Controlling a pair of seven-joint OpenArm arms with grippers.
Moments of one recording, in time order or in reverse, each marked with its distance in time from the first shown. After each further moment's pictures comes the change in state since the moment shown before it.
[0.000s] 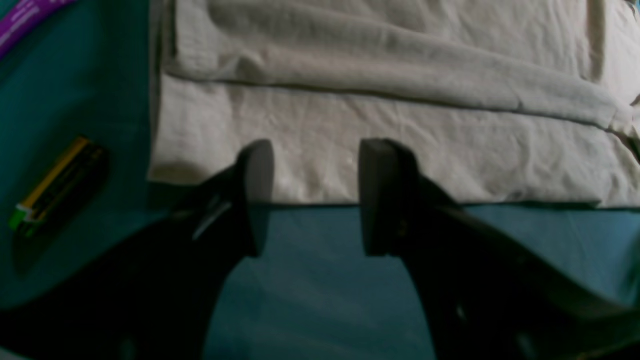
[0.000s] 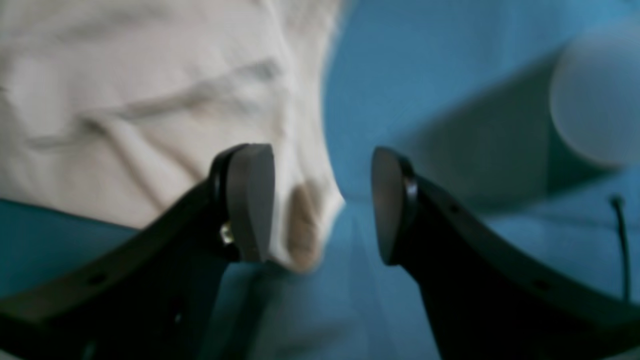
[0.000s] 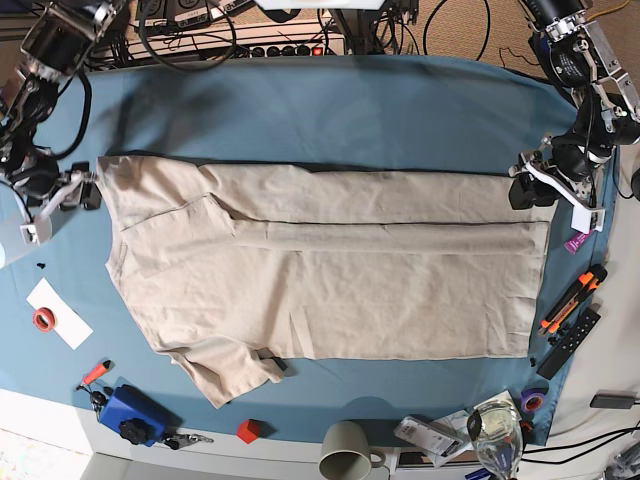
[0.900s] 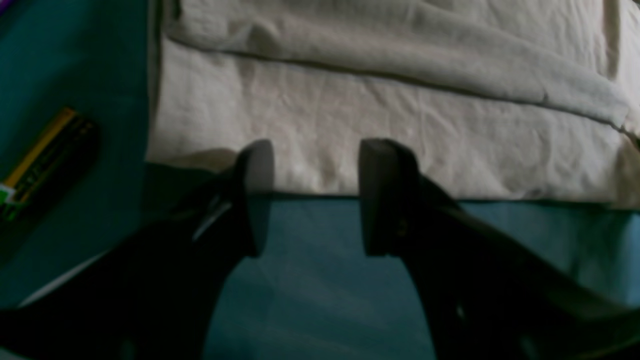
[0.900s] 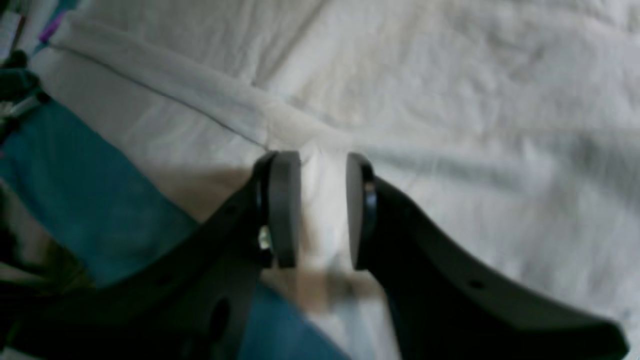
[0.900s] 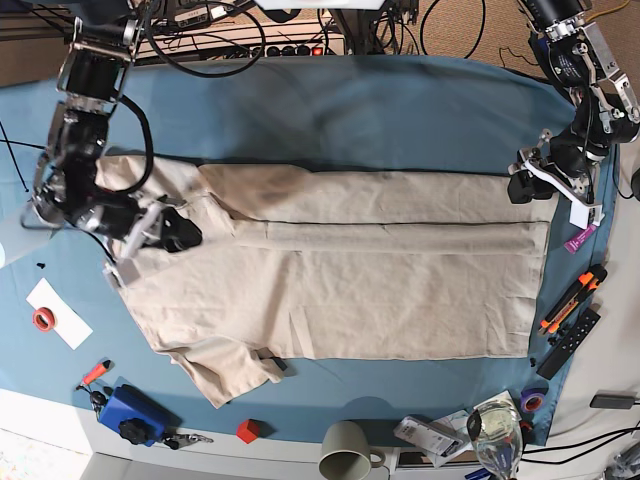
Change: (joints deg) left arm -0.1 0.0 0.0 -3.4 0.6 0.2 -0.5; right arm 8.0 -5.9 -17.0 0.2 25.0 0.0 -9.0
